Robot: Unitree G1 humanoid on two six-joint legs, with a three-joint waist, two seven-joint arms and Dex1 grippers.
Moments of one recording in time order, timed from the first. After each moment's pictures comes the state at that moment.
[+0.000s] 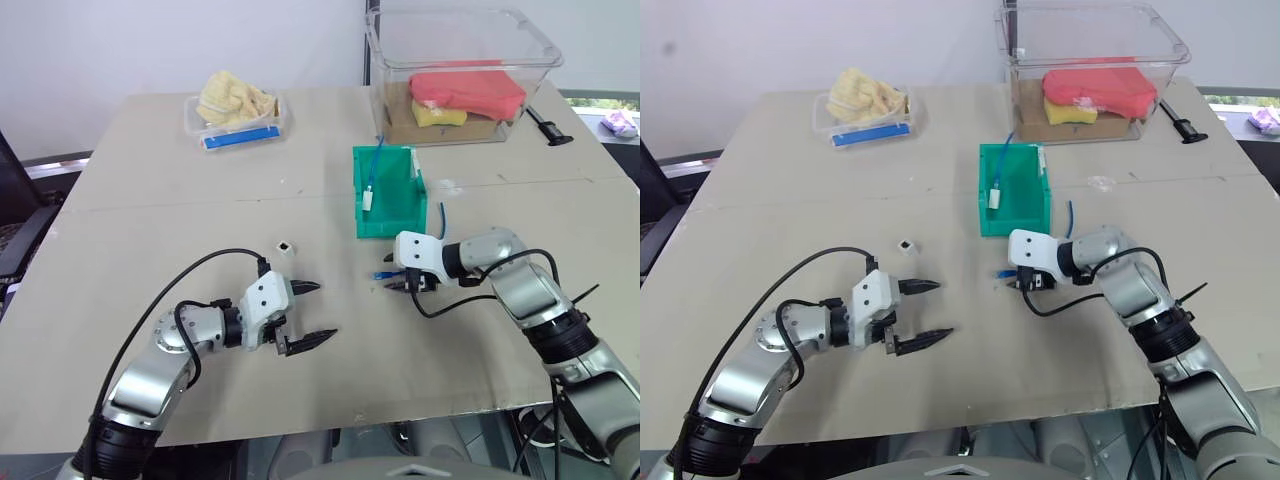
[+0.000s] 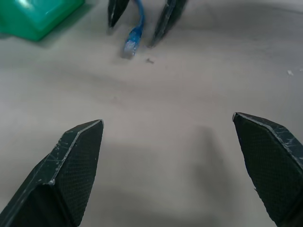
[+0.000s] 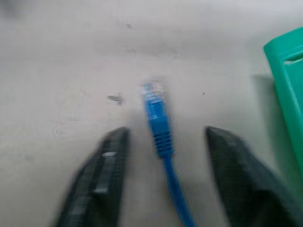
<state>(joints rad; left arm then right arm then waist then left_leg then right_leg) -0.06 0.69 -0.13 -0.30 -0.30 0.25 -0.99 -0.46 -0.55 0.32 -0.11 -0.09 0.32 1.15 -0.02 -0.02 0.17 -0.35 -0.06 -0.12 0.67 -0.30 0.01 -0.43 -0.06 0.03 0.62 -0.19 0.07</state>
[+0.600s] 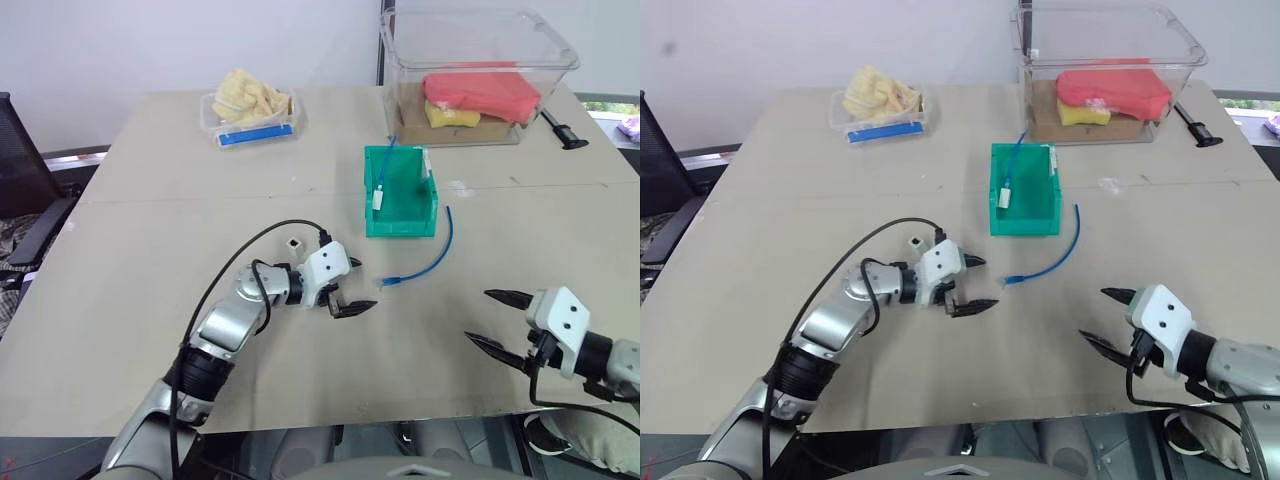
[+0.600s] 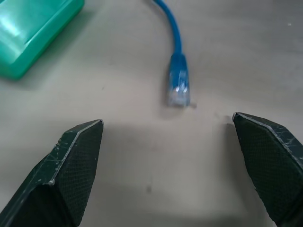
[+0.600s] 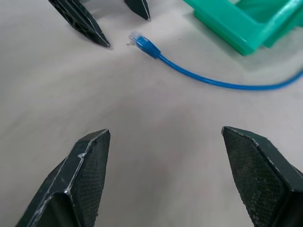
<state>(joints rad) -0.42 0.48 -0.35 0.03 -0.11 0.27 -0.95 0.38 -0.62 -0.33 -0.73 0.24 0.43 0.94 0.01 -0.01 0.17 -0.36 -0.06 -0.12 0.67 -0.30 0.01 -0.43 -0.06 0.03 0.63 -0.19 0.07</state>
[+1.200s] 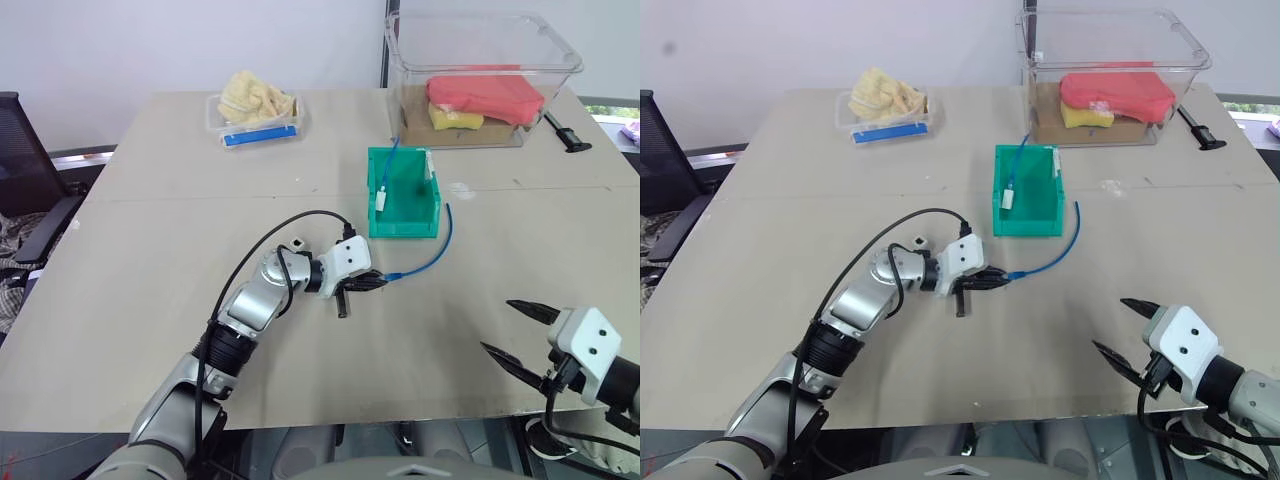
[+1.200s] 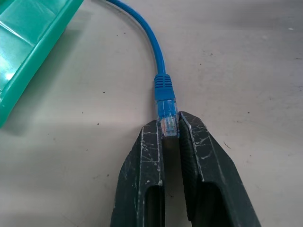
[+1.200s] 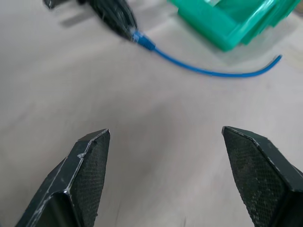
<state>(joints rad) -0.52 0.43 -0.40 0.11 -0.06 0.26 -1.02 0.51 -0.62 -0.40 -0.83 0.29 0.43 0.85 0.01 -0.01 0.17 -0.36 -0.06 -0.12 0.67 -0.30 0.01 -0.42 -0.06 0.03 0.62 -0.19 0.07</state>
